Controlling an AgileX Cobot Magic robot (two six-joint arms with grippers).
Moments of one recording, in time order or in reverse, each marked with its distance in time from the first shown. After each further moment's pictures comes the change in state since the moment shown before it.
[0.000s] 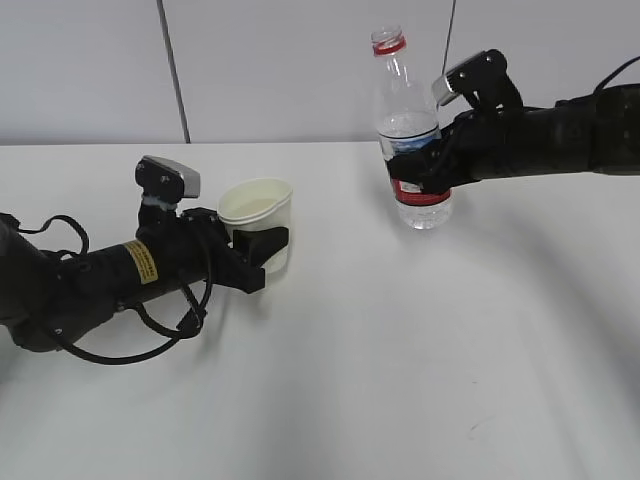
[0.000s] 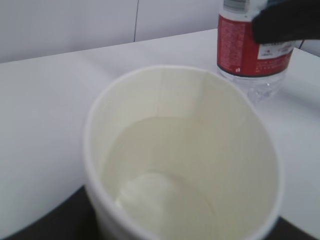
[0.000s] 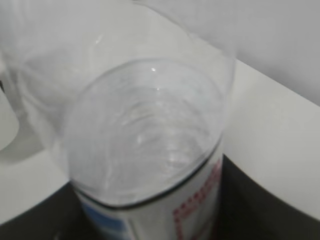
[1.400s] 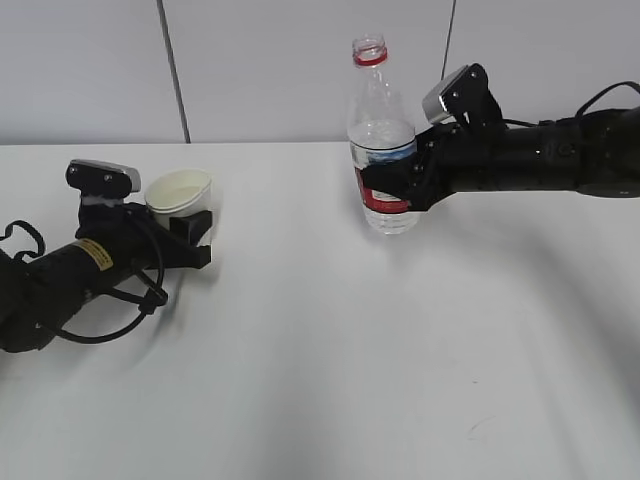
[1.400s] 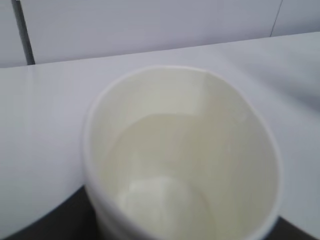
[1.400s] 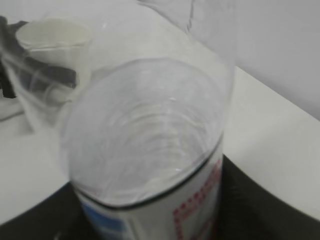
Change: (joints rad) left arm 0.125 0.054 0.001 -0.280 0.013 0.191; right arm -0.002 0.072 0.000 0.091 -0.235 -0.198
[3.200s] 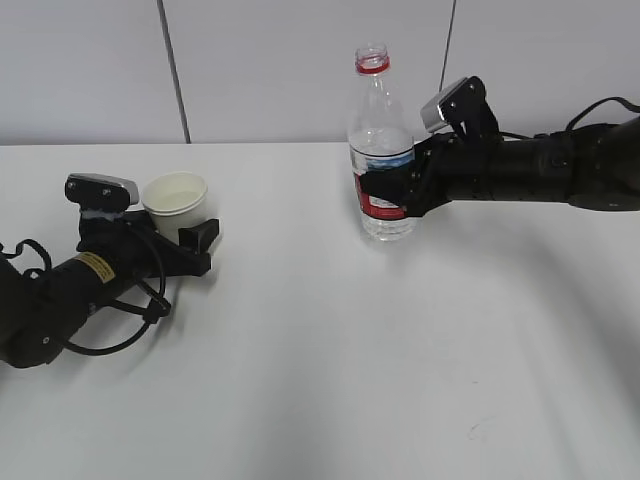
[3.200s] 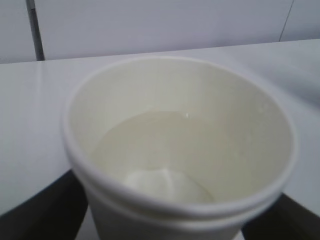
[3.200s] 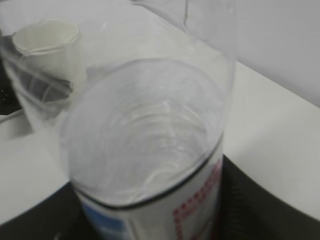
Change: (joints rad) left arm 0.000 0.066 -0.001 -0.041 -0.097 0.019; right arm 0.000 0.041 0.000 0.062 -0.012 -0.024
